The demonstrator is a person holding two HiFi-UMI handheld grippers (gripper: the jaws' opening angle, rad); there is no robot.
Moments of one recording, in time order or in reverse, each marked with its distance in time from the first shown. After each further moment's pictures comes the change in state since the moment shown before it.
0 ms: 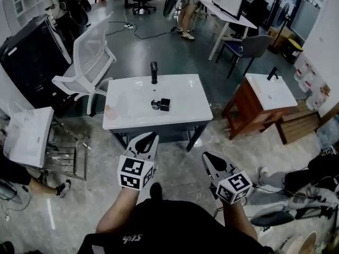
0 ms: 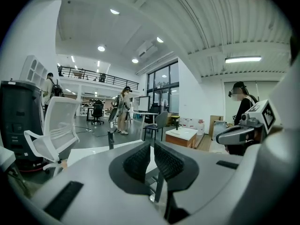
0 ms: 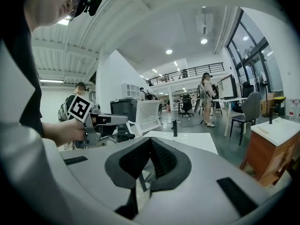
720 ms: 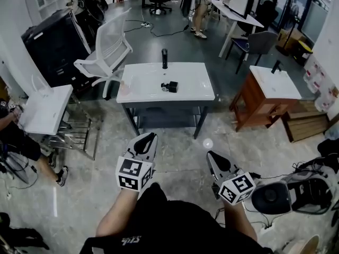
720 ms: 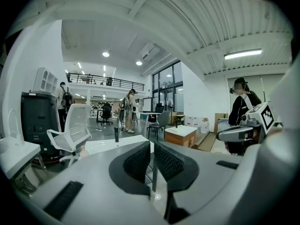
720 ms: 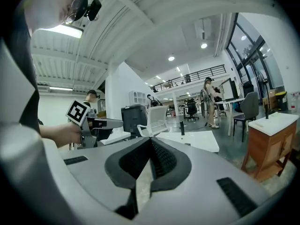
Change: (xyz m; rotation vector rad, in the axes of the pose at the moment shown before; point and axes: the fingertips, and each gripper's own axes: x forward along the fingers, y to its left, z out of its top) left arm -0.171 -0.130 -0.031 0.008 0.002 0.113; right arm -0.172 0.089 -0.051 0.001 -0.077 0.089
